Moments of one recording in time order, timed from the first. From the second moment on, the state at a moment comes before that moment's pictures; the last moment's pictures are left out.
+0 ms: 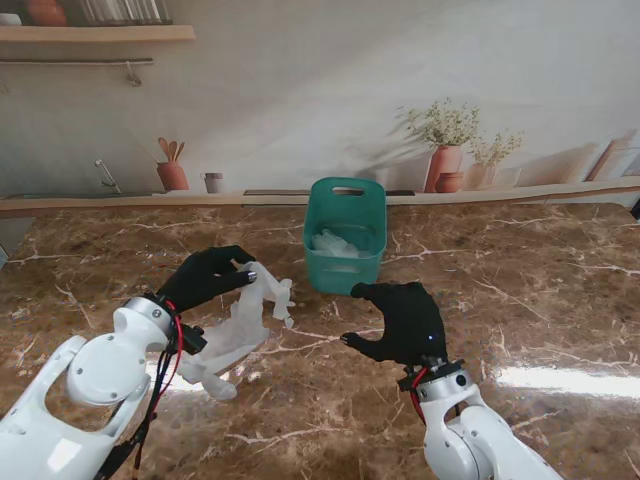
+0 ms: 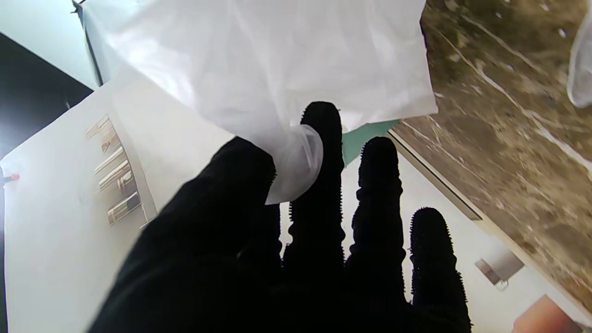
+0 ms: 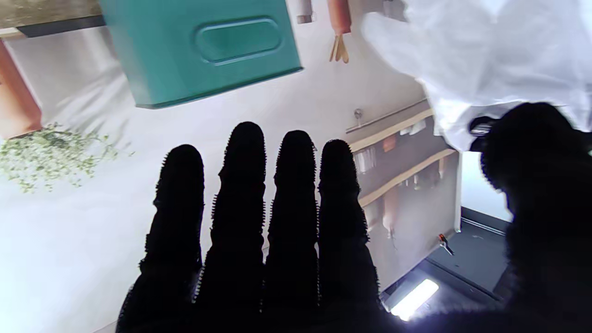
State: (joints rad) left arm 1.64 -1.09 -1.32 -1.86 0.24 0.06 -0.11; right arm -1.74 -1.11 1.13 -1.66 -1.03 -0.09 -0.66; left_hand 0.95 -0.32 0.45 -0.19 0.66 -0.12 0.82 0.79 1.15 0.02 0.47 0.50 0.69 0.14 0.49 0.75 -0.02 0.15 0.85 0.76; right_hand 0.25 -0.65 0.73 -0.06 0.67 -0.08 0.45 0.73 0.83 -0.08 0.49 0.66 0.80 -0.02 0.60 0.64 0.44 0.08 1.00 0.61
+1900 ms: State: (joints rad) left arm 1.73 -1.18 -1.18 -1.93 0.04 0.12 0.06; right arm -1.67 -1.17 0.97 -1.55 -1.08 0.04 -0.99; left_hand 0.95 -0.32 0.45 -0.19 0.66 -0.09 0.84 0.80 1.16 0.05 0.51 0.48 0.69 0.17 0.54 0.77 -0.03 0.14 0.87 0.76; right_hand 0.82 -0.21 0.01 -0.07 0.80 -0.28 0.85 0.61 0.87 -0.16 0.72 0.75 0.78 -0.08 0.86 0.73 0.48 0.01 1.24 0.82
